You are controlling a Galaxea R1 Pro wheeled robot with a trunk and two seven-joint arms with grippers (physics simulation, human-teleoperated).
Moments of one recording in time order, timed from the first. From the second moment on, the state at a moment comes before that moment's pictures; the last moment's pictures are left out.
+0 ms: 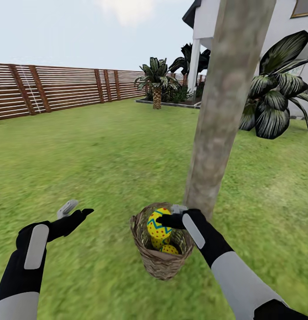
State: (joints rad) left arm -0.52 0.05 0.38 -1.36 0.69 0.95 0.15; right arm -0.78 0.10 0.30 -0.85 -0.56 0.78 -0.11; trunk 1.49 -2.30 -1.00
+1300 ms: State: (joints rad) left arm -0.52 0.05 0.38 -1.36 0.69 0.95 0.15; right arm -0.51 -0.50 0.22 -0.94 -0.27 0.87 0.70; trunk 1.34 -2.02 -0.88
